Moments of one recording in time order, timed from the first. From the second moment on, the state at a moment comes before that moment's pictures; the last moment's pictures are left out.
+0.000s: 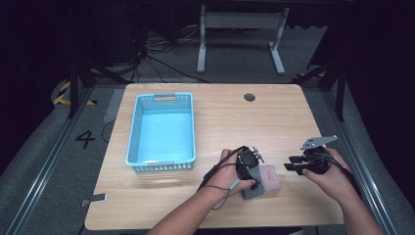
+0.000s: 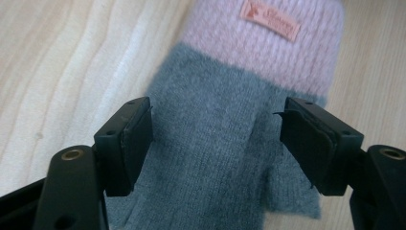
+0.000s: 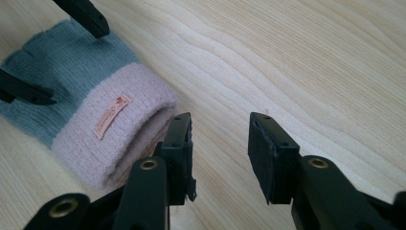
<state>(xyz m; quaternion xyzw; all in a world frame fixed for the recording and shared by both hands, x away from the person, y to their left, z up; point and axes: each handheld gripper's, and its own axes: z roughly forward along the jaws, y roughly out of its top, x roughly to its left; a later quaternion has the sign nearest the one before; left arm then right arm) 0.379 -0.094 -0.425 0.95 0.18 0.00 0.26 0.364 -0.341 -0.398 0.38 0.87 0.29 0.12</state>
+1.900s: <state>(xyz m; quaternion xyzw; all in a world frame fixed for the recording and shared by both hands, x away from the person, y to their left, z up) 0.370 -0.071 -0.390 0.96 0.15 0.03 0.25 0.380 -0.339 -0.395 0.37 0.87 0.31 0.10</state>
